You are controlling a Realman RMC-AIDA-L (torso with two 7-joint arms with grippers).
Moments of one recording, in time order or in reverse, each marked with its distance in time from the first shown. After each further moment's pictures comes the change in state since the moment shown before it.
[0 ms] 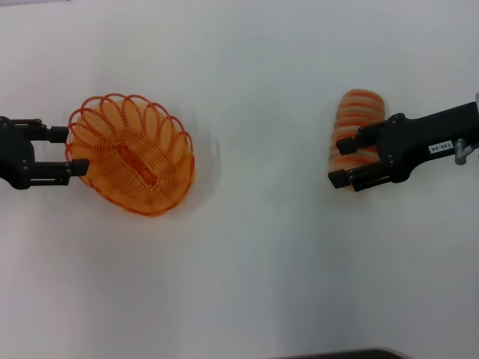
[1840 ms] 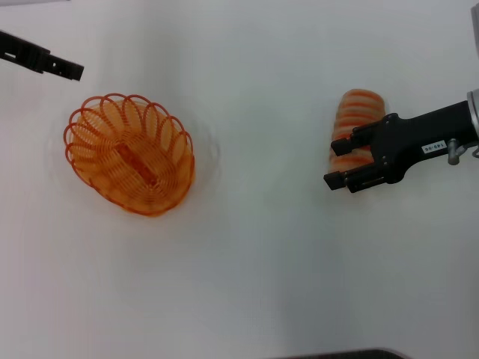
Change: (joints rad) left arm -0.244 0.031 0.316 0.121 0.191 -0.239 -0.809; right arm 0.015 0.005 -0.023 0.002 -0.008 0.015 -0.007
